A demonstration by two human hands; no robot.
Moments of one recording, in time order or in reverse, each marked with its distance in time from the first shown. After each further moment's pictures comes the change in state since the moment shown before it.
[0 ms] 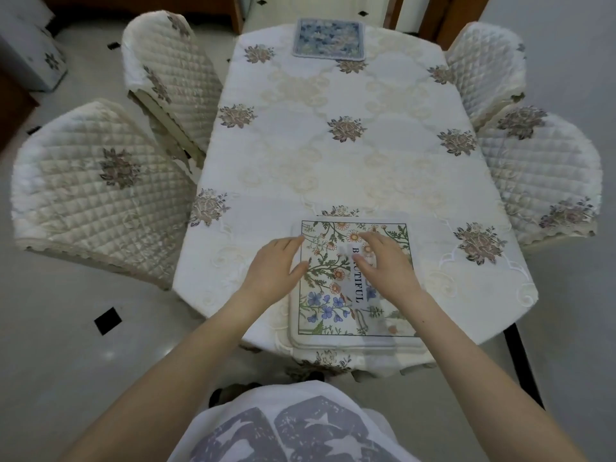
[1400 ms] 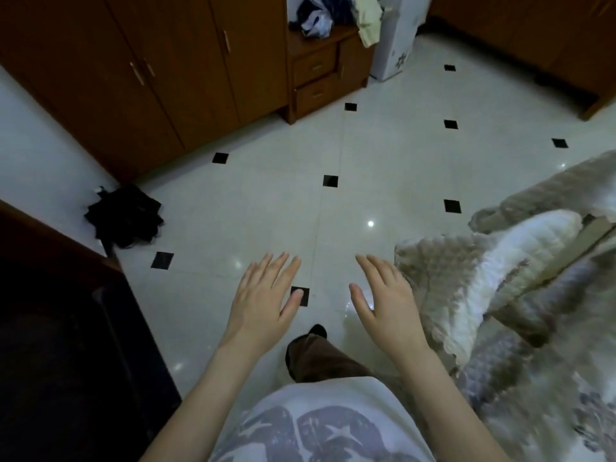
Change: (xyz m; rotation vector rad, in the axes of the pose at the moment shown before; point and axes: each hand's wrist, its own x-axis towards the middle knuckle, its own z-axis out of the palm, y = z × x) left_hand -0.354 -0.527 -0.284 0.086 0.367 -0.893; right_hand 0.123 -0.693 0.335 -0.038 -0.352 -0.751
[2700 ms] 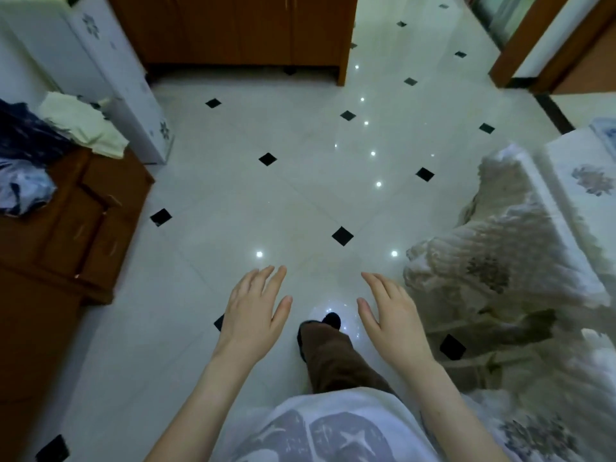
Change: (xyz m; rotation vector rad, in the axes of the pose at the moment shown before) left_hand 0.778 0.095 -0.021 0.021 -0.312 0.781; right_hand 0.528 0.191 -0.119 0.013 0.430 0.844
